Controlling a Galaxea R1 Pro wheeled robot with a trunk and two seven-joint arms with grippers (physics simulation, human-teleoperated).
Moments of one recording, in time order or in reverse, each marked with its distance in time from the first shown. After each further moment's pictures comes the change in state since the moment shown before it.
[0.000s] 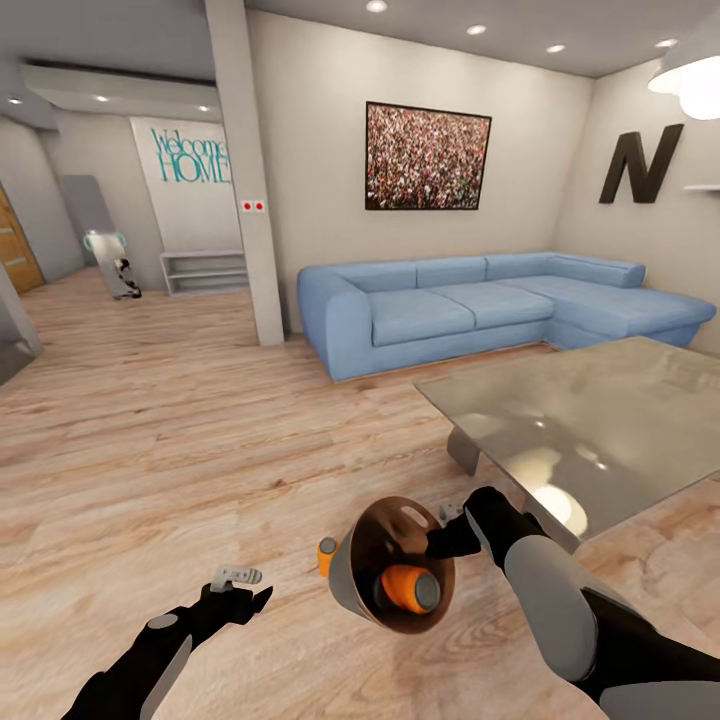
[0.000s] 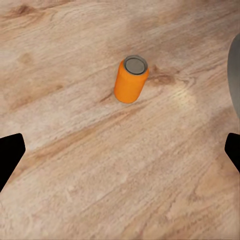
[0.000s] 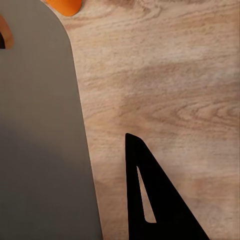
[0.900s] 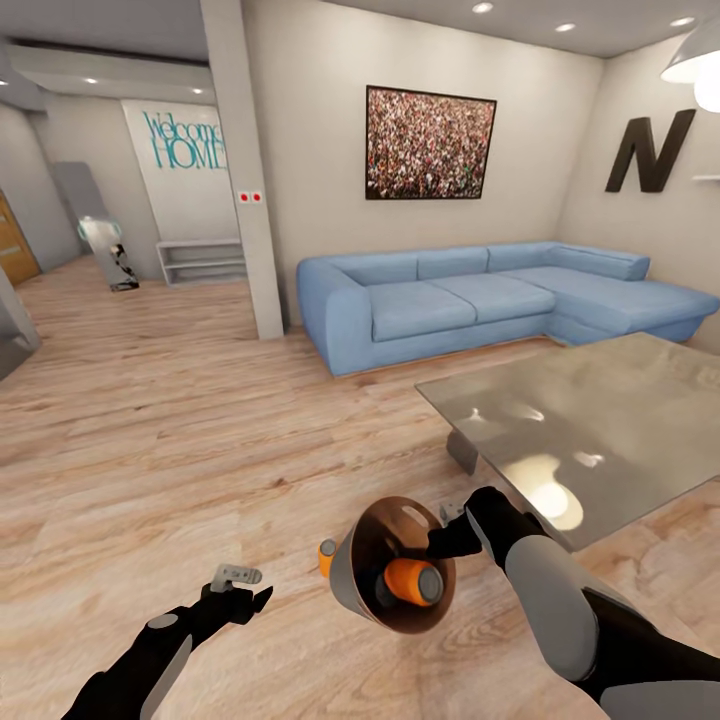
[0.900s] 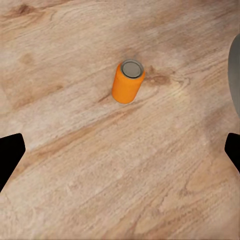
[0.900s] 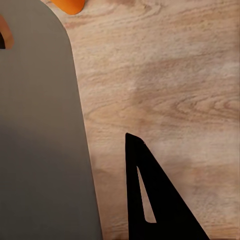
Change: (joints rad) left arm 0.000 0.000 0.000 -0.001 0.000 0.002 -0.002; right arm 0.000 -0.002 -0.002 0.000 -0.001 0.004 0.000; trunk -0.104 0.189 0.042
